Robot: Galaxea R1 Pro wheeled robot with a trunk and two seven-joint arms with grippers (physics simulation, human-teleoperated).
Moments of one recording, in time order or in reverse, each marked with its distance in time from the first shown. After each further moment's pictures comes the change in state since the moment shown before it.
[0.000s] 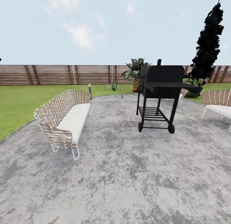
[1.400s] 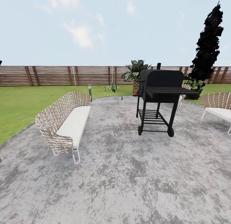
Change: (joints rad) left arm 0.001 0.000 0.001 -0.001 0.002 0.000 -0.001; right arm 0.000 0.005 0.013 -0.003 0.001 -0.002 0.000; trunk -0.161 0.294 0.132
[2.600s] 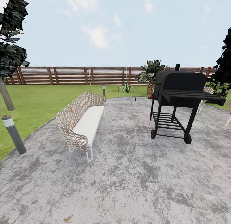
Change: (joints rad) left arm -0.014 -0.007 -0.012 -0.002 -0.003 0.003 0.002; right arm 0.000 -0.001 -0.002 -0.003 0.001 0.000 0.000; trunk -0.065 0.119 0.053
